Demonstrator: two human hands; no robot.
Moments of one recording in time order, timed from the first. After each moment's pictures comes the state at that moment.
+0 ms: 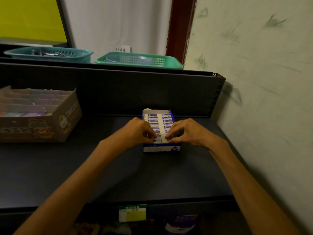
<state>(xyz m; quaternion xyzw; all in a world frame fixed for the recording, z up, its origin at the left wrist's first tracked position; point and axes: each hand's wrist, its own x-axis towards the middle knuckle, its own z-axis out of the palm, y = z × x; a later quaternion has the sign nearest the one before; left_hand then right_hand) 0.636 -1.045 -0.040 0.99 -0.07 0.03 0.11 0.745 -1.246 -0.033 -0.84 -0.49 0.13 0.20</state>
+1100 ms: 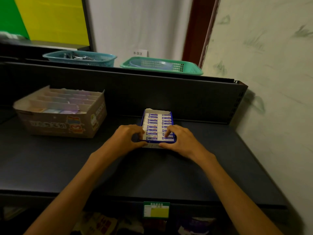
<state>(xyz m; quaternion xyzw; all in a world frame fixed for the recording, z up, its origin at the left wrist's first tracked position) 0.568 -0.980 -0.057 0.98 0.04 0.12 0.18 0.698 -1.175 -0.065 -0.85 -0.46 0.04 0.25</state>
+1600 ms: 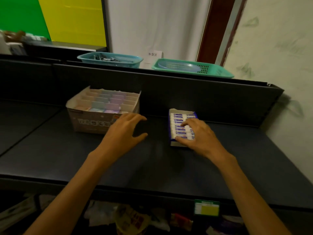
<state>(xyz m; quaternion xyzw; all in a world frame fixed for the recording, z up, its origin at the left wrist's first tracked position) 0.470 -0.897 -0.037 0.95 0.07 0.28 0.14 0.638 -1.110 -0.049 -0.87 -0.42 -0.05 0.25</state>
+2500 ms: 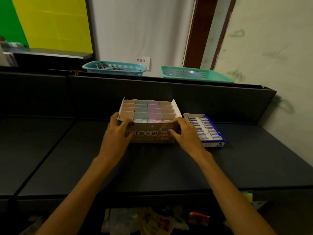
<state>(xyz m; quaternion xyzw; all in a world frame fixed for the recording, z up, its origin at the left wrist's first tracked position) 0.433 -0.774 -0.070 0.92 0.12 0.33 0.18 0.572 -0.985 -0.062 -0.86 -0.35 -0.10 0.35</state>
